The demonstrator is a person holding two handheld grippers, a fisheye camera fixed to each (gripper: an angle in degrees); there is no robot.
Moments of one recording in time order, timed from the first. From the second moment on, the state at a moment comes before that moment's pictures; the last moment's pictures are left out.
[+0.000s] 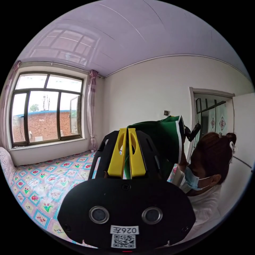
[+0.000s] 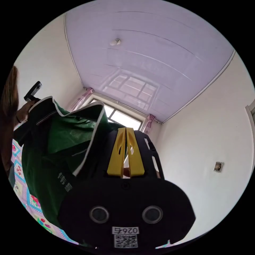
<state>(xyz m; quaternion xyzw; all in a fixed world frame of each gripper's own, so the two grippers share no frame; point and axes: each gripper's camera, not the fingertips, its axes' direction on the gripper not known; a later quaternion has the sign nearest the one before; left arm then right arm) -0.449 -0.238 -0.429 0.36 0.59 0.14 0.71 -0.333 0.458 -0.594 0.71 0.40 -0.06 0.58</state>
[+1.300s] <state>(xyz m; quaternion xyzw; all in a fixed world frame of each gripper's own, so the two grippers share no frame) -0.123 -0.204 0.203 -0.14 0.46 0.04 0.88 0.284 0.095 0.133 0.32 0.05 0.21 0.92</state>
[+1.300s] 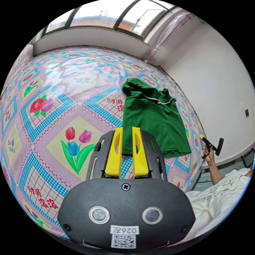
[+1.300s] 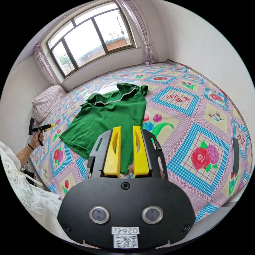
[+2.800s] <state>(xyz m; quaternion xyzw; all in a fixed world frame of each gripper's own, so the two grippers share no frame) -0.279 -0.145 0.214 -0.04 0.72 -0.14 0.68 0.158 0.125 -0.021 0.34 0.03 0.27 0.90</state>
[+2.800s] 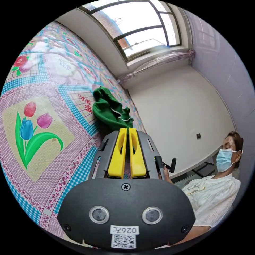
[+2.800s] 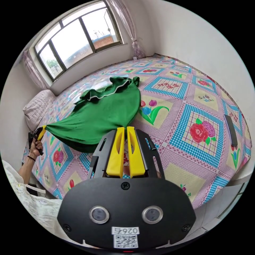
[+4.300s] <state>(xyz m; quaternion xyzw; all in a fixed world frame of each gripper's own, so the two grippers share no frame) -0.504 -0.370 -0.099 0.34 0.73 -0.05 0.59 -0.007 0.102 -0.750 0.67 0.17 0.10 0.72</state>
